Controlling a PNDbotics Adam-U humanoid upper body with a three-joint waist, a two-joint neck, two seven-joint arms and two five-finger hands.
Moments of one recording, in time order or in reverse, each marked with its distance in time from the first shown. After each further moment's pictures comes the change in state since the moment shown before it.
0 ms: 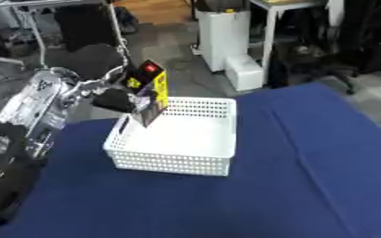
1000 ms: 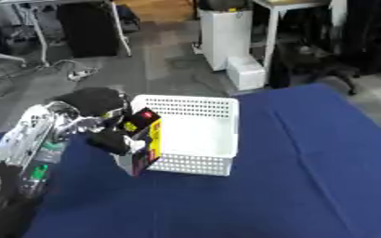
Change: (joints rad) left arm 0.172 -0.023 0.004 -0.348 -0.016 0.018 -0.540; right arm 0.024 0.000 -0.010 0.000 0.017 -0.014 -0.014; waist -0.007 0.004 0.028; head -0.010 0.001
